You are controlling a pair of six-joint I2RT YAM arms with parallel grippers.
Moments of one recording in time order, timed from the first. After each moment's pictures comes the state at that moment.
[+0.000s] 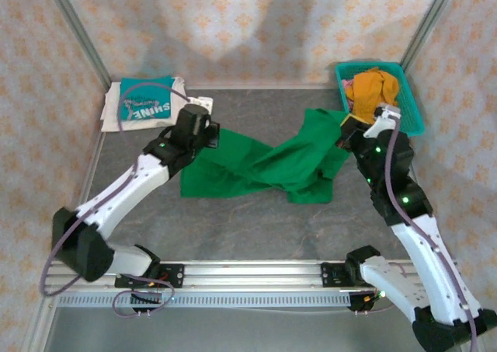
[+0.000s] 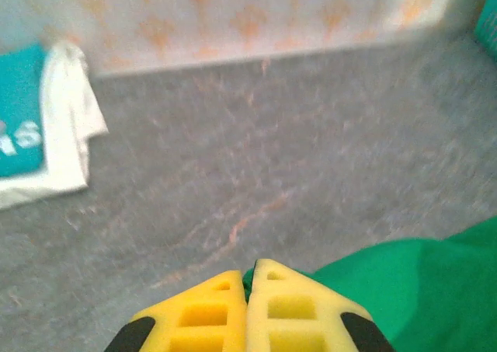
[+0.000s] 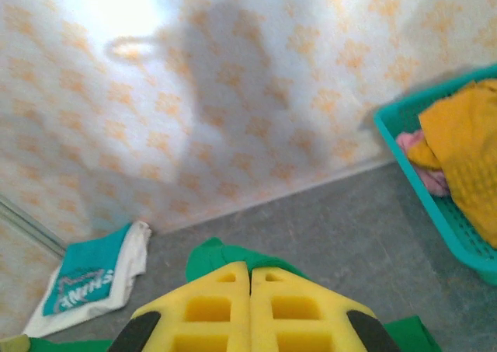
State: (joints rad) left arm -0.47 1.31 1.17 -0.42 -0.29 -0.23; right arm 0.33 0.76 1.05 -0.40 0.17 0.48
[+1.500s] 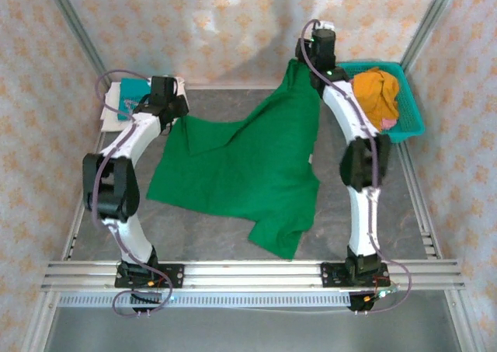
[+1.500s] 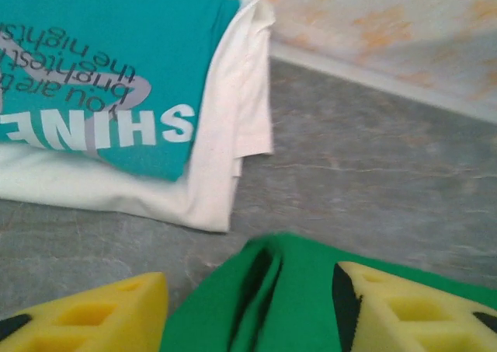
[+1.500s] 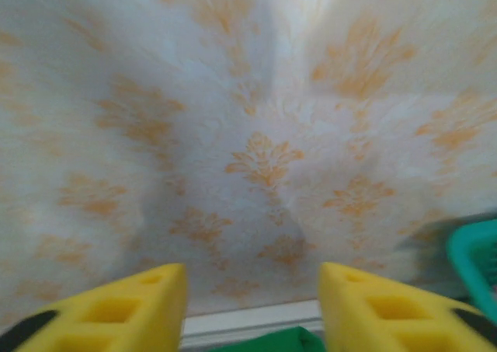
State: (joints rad) left arm -0.04 1.85 1.48 -0.39 -0.19 -0.37; right arm 0.22 2.38 2.44 -0.33 0.17 0.27
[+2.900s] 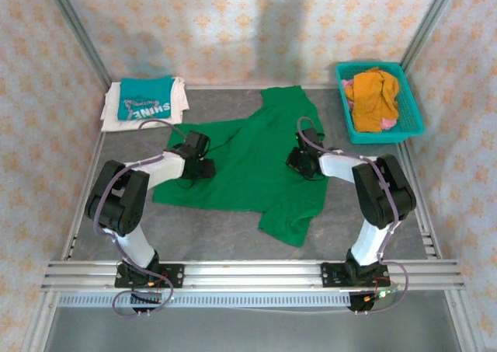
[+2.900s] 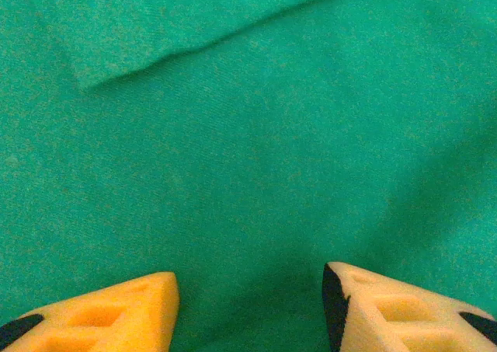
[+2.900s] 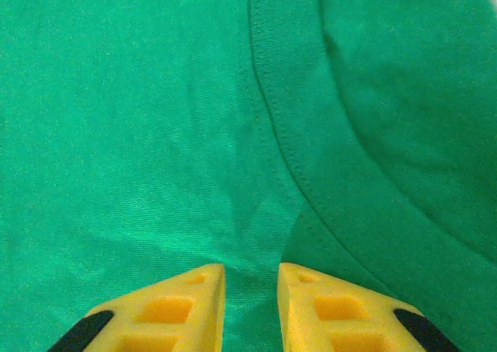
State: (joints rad) left arm -0.33 1.71 0.91 -0.34 -0.05 -0.47; right arm 0.36 1.75 0.92 -0.16 -0.05 0.85
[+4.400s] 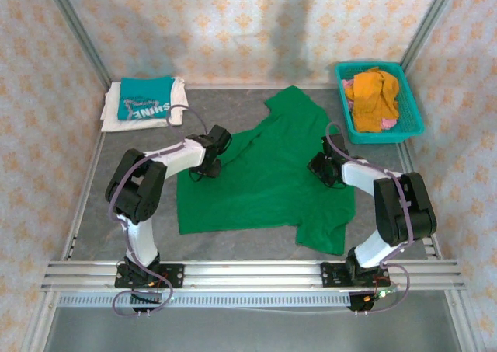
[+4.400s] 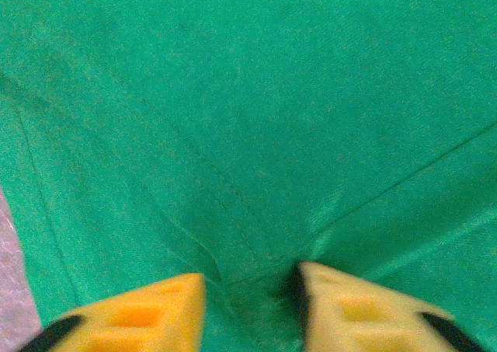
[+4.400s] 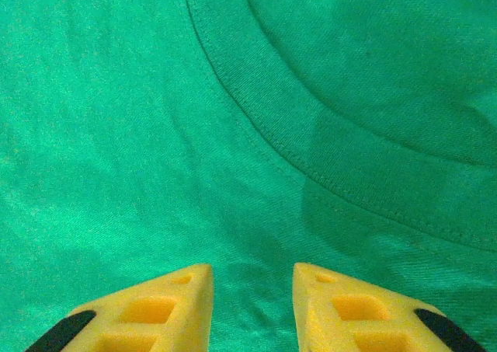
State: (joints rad) left arm -0.42 1.88 1.21 -0.69 -0.32 -0.27; right arm 0.20 1.58 0.78 -0.22 -0.08 0.87
